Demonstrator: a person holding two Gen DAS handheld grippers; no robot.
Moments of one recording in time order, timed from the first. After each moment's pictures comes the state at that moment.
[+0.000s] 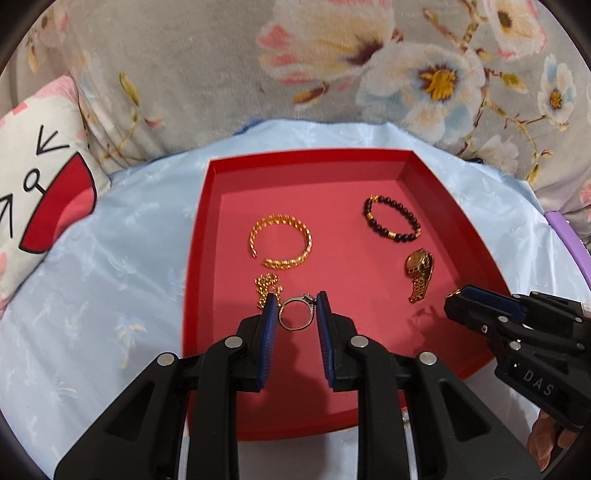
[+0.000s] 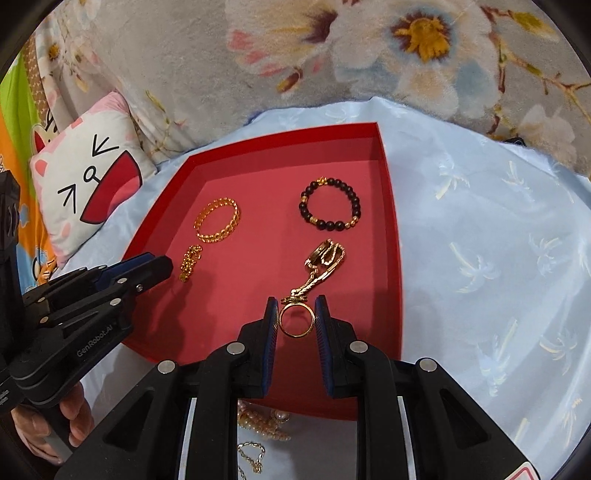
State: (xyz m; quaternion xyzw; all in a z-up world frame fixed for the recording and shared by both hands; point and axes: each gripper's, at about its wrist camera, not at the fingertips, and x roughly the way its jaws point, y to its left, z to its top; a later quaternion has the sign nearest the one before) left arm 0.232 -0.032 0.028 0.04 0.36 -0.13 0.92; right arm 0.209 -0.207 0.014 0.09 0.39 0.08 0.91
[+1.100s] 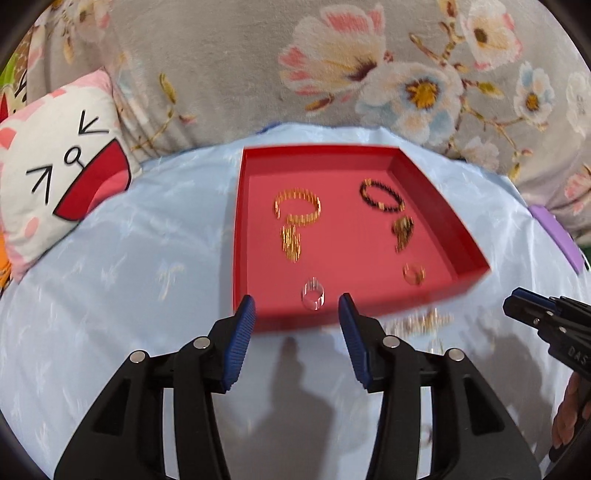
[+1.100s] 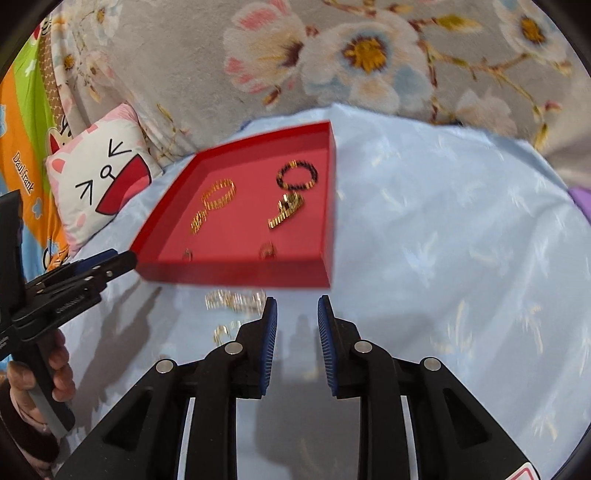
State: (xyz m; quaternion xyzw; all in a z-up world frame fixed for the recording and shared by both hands) left arm 0.146 0.005 0.034 0.03 0.35 -0.13 0.93; right arm 0.092 -0.239 0.013 0.11 0.37 0.06 0.92
